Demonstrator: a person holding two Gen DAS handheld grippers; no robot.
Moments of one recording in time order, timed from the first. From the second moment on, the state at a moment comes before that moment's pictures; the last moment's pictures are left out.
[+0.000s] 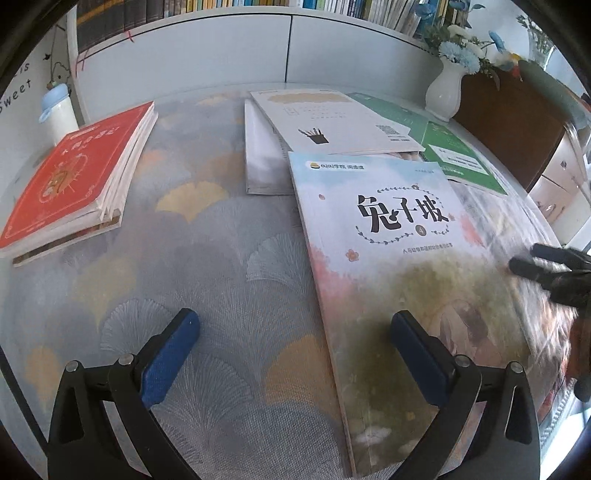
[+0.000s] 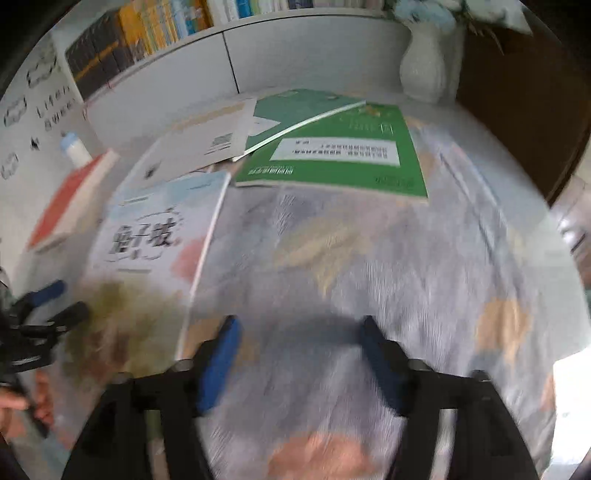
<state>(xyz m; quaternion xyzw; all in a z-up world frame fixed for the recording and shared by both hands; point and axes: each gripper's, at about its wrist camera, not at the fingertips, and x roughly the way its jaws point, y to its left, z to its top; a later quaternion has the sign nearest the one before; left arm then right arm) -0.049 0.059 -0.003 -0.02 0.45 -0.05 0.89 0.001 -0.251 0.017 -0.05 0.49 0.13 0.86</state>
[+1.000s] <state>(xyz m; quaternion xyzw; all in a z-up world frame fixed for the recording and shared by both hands) -0.049 0.058 -0.002 -0.02 0.45 -0.05 0.89 0.001 -0.253 0.011 -0.06 0.45 0.11 0.88</state>
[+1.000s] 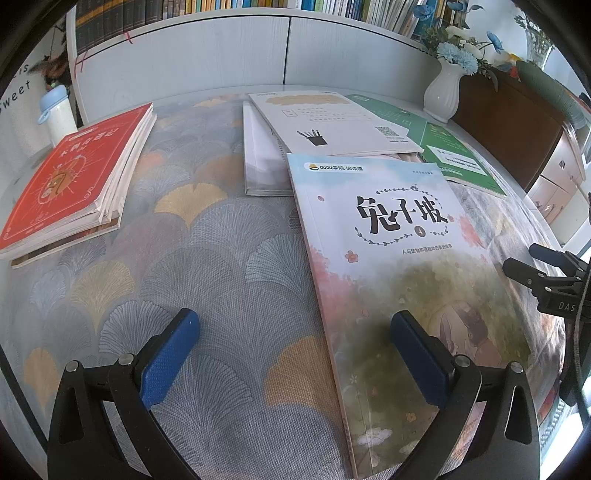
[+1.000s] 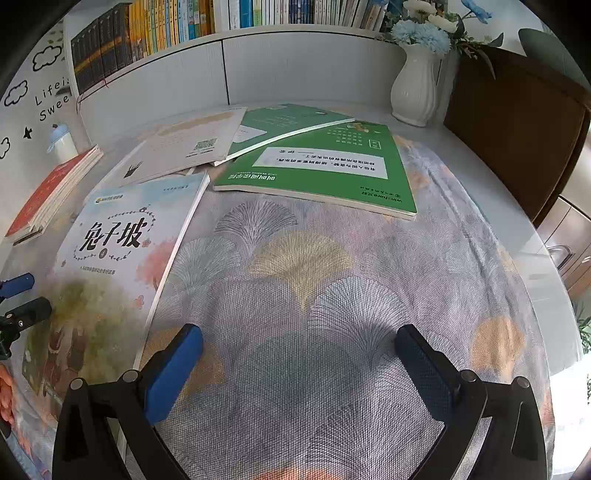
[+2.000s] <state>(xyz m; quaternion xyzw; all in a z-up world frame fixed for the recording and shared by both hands) -0.046 0.055 -0.002 -0.02 0.46 -0.04 0.89 0.001 -0.252 0.011 -0.06 0.45 0.11 0.88</state>
